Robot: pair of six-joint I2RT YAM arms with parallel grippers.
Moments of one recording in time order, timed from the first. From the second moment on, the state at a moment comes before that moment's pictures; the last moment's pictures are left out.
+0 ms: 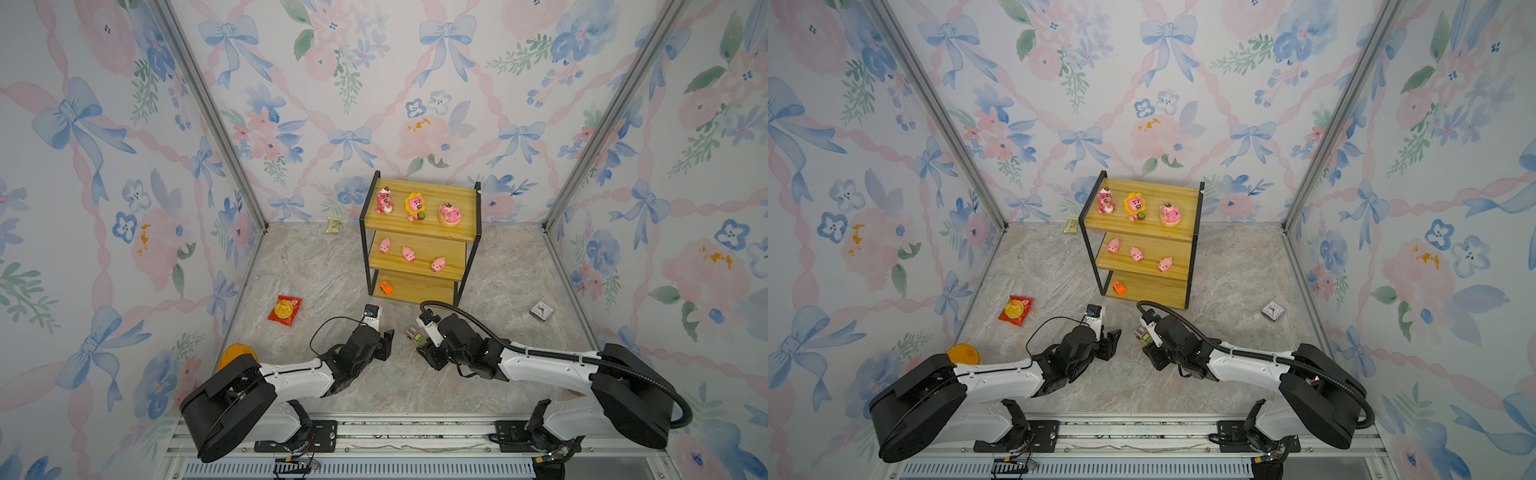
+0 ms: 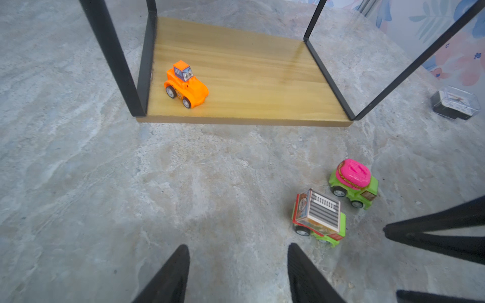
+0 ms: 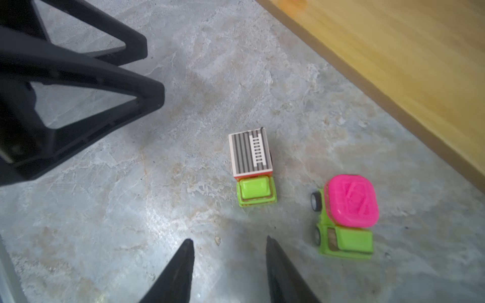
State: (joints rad) left arm -0.84 1.29 0.32 0.42 -0.31 -0.44; right arm 0.91 1.42 0.60 0.01 0.01 0.20
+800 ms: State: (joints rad) left arm -0.83 1.27 0.28 0.41 -0.34 -0.46; right arm 0.90 1.58 0.69 0.06 0.01 0.13
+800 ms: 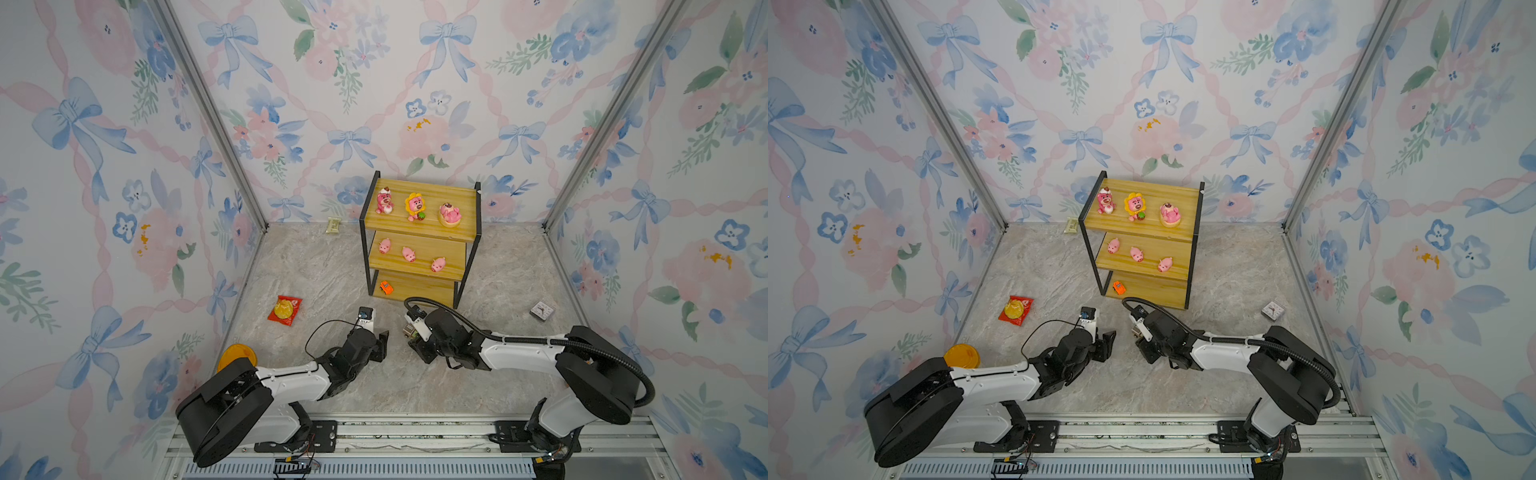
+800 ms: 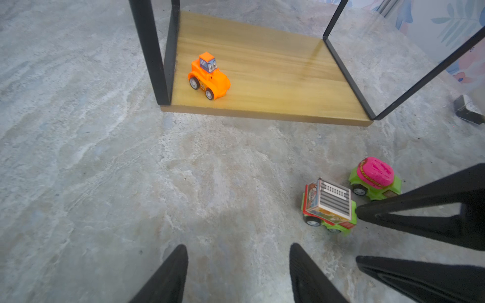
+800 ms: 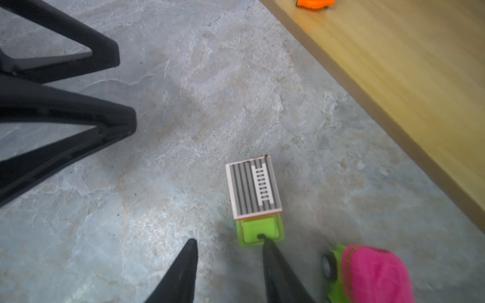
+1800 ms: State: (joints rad) left arm -0.83 1.29 0.28 0.41 -0.34 -0.47; right arm 0.84 1.58 0.71 0.03 -0.03 -0.04
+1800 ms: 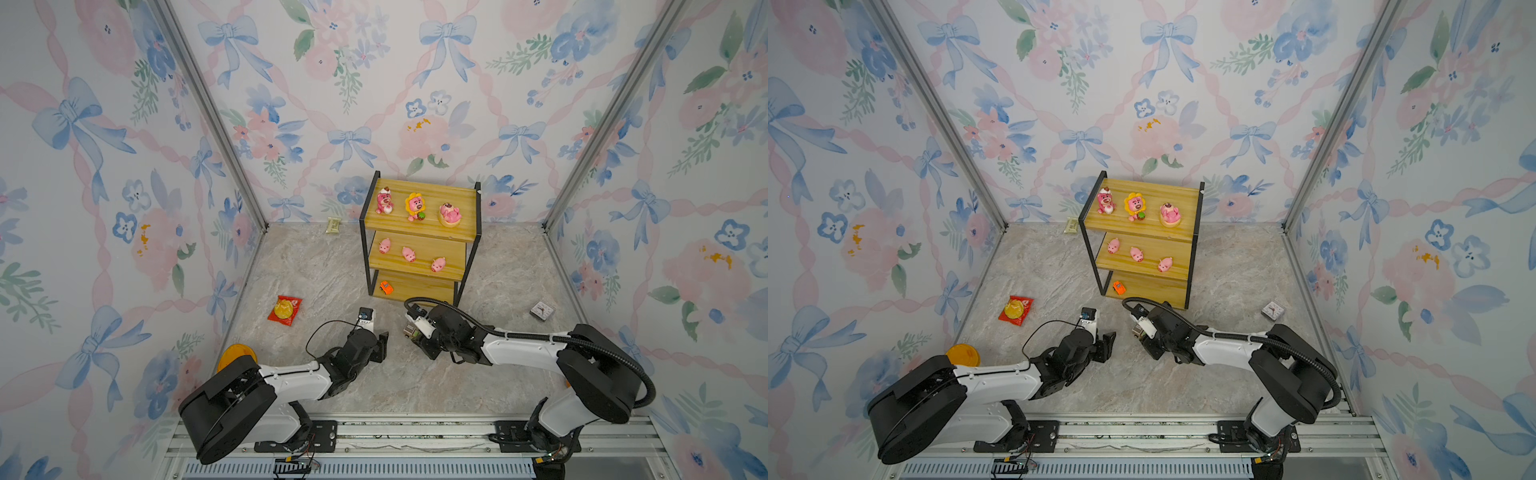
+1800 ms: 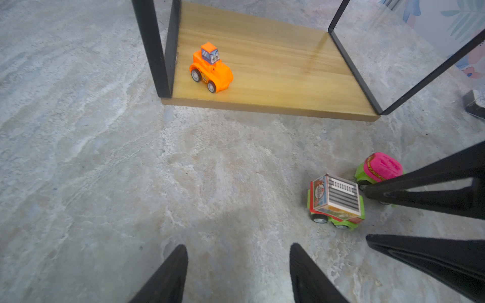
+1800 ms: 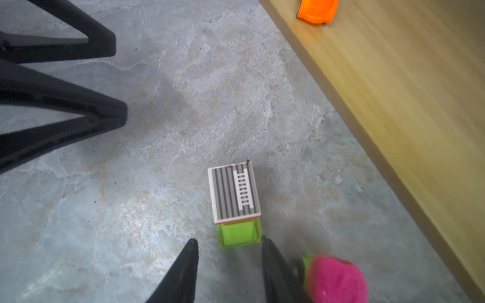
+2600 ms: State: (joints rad) left arm -0.83 1.28 0.26 0.41 -0.36 -0.47; right arm 0.84 1.71 0.70 0.24 -0.02 0.00
